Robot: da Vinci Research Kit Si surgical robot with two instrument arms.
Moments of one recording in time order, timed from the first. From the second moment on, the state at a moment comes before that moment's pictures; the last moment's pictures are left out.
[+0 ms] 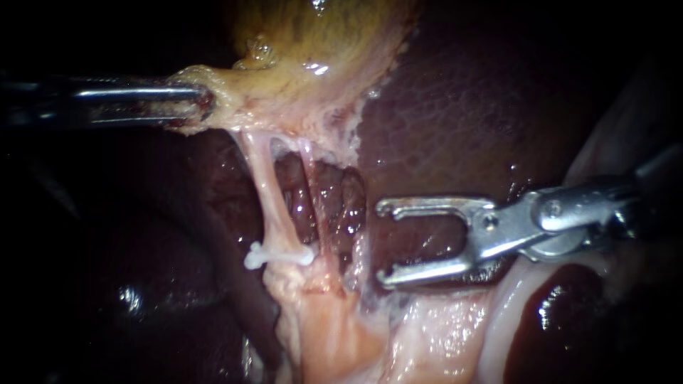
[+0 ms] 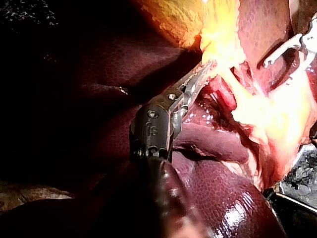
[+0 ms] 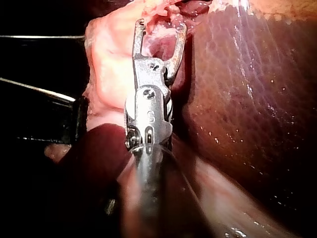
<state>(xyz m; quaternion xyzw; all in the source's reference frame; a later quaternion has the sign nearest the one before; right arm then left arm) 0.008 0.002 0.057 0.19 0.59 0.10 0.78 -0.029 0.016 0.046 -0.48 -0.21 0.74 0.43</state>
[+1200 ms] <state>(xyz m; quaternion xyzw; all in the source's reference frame) 0.005 0.004 0.056 0.19 0.59 0.10 0.78 -0.035 0.015 0.052 -0.48 -0.20 0.75 0.42</state>
